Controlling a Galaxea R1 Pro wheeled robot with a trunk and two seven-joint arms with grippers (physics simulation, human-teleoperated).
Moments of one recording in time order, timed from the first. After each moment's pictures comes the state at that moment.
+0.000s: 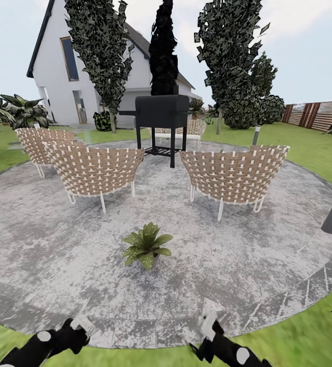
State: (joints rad) left arm -0.51 0.23 0.01 -0.28 -0.42 -0.11 -0.46; right arm -0.46 0.05 -0.21 -0.28 0.89 -0.40 0.33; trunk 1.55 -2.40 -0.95
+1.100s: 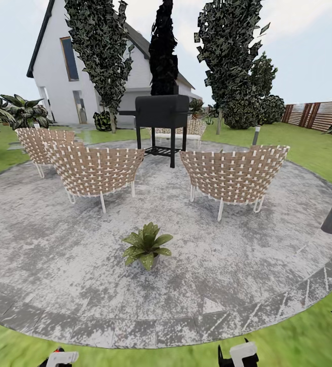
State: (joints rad) left arm -0.37 0.18 0.02 -0.06 0.02 -0.54 -0.03; right arm -0.37 0.05 -0.43 -0.05 0.89 -0.64 -0.43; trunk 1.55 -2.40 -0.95
